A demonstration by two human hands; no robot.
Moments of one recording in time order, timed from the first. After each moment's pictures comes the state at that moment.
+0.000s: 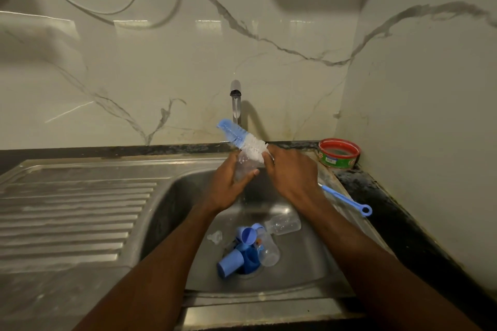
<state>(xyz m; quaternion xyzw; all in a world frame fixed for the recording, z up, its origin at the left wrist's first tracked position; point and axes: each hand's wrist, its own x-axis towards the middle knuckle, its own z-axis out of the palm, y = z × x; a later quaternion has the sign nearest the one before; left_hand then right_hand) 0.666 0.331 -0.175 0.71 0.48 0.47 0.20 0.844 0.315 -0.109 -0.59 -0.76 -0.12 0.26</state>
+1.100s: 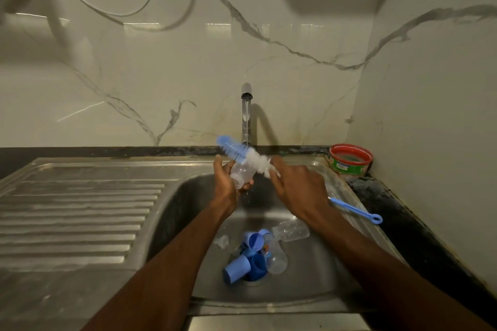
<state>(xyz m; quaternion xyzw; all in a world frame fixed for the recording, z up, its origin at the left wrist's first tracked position) 0.676 0.345 -0.169 0.27 0.43 0.67 0.53 0.848 0.312 -0.126 -0.53 -0.81 -0.09 0.25</state>
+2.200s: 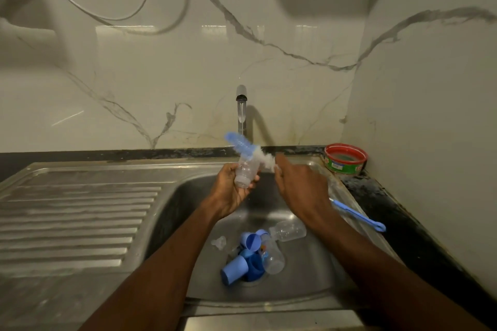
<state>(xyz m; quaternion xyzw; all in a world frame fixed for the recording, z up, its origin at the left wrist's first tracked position) 0.674 0.336 -0.163 0.31 0.35 0.60 0.65 0.855 0.305 -0.122 -0.57 -0.78 -0.10 0.24</state>
